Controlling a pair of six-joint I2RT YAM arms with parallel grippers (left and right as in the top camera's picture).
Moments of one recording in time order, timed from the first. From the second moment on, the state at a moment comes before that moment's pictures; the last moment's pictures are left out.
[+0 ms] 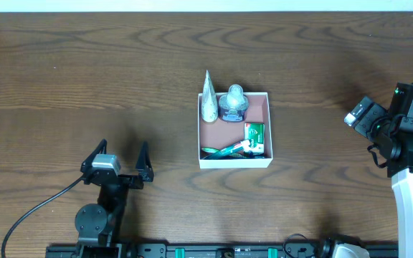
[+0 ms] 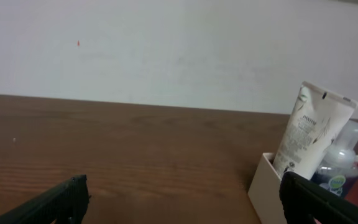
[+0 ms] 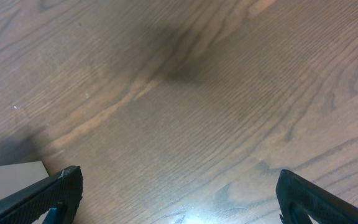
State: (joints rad) left arm -0.07 0.01 0.06 -0.05 0.05 -0.15; right arm -0.19 1.15 1.07 -0.86 0.13 0.45
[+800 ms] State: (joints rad) left arm -0.07 0.01 0.02 -0.10 0.05 -0.15; right arm -0.19 1.15 1.07 -0.86 0.13 0.45
